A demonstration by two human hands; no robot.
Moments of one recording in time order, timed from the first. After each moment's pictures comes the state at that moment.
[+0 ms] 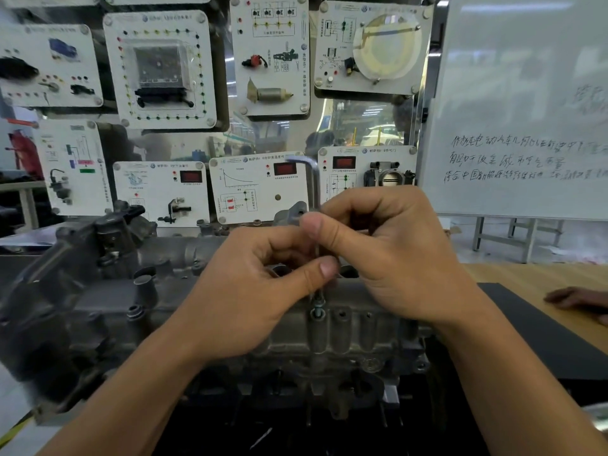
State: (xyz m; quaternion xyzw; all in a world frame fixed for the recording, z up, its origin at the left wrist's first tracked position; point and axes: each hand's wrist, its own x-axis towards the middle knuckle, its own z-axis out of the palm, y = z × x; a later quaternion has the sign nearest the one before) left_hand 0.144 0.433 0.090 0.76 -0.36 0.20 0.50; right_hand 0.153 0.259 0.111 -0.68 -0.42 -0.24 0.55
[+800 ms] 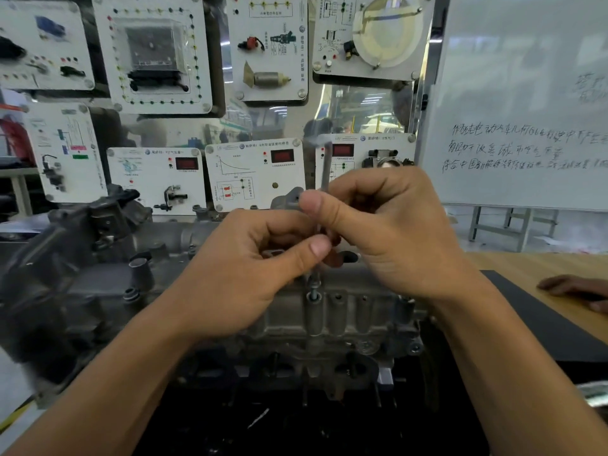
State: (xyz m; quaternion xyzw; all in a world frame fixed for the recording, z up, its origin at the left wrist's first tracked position) left_hand 0.145 0.434 0.090 0.75 -0.39 0.19 0.49; right_hand 0.150 0.259 0.112 -0.66 -0.42 -0.24 0.58
